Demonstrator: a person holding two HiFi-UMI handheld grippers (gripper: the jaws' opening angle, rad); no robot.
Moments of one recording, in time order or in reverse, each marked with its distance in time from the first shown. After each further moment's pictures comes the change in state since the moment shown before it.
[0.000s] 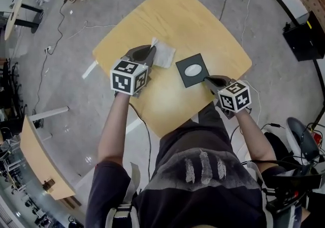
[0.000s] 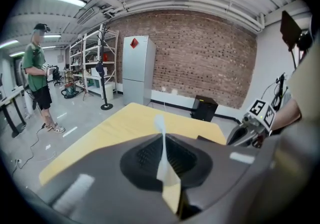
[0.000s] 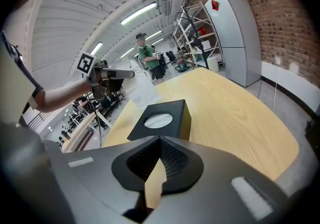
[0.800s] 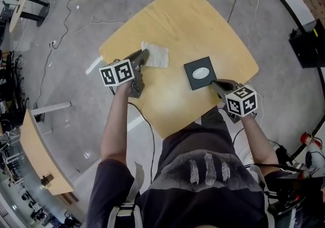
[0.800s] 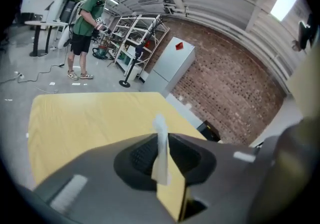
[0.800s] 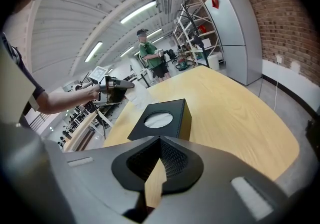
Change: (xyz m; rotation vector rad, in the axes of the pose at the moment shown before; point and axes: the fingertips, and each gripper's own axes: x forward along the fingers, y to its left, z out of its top) left arm -0.008 0.080 -0.067 -0.578 -0.056 -0.018; right arm 0.006 0.000 -0.002 0.003 0.016 0.010
